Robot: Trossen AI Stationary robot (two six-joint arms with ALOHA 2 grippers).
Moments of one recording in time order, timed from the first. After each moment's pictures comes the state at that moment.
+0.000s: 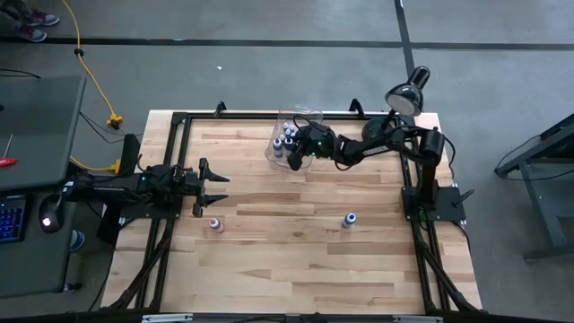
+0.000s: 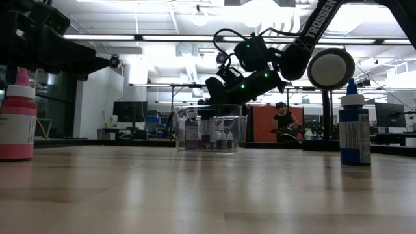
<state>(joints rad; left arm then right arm) -0.02 0.05 0.02 0.00 -0.01 0.02 -0.38 1.92 0.96 0.61 0.06 0.14</state>
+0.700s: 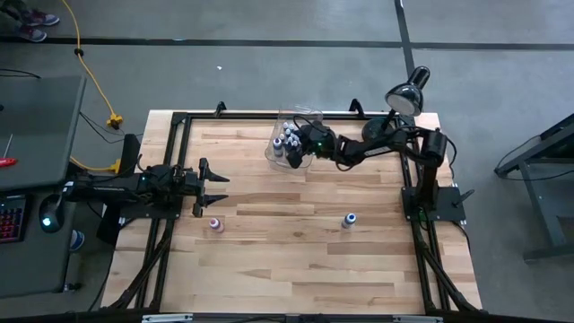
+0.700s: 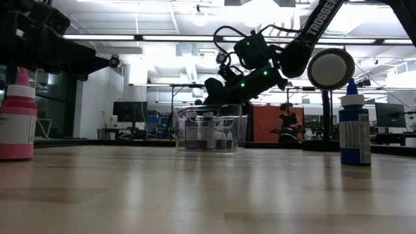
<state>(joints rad) -0.02 0.05 0.02 0.00 -0.01 0.02 -0.37 1.90 0.96 0.58 0.17 0.14</state>
